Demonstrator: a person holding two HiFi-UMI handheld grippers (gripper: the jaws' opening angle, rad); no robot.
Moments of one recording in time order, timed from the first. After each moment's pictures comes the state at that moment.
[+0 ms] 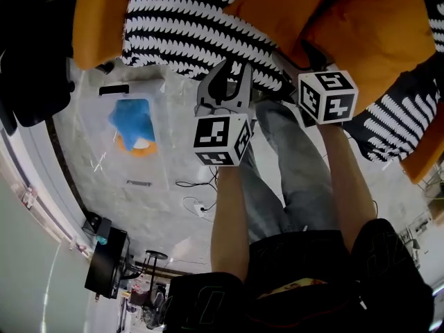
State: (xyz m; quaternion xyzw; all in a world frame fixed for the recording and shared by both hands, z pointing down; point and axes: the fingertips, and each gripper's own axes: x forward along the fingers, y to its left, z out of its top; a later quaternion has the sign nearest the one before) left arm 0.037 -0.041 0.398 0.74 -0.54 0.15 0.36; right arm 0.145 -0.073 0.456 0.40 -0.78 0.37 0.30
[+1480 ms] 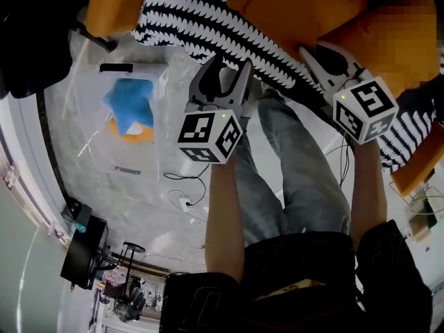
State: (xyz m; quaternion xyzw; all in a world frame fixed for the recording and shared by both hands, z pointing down) left arm -0.017 -0.021 0.371 0.71 -0.57 0.06 0.41; right arm 0.103 -0.074 0.353 0.25 -0.88 0.27 0.31
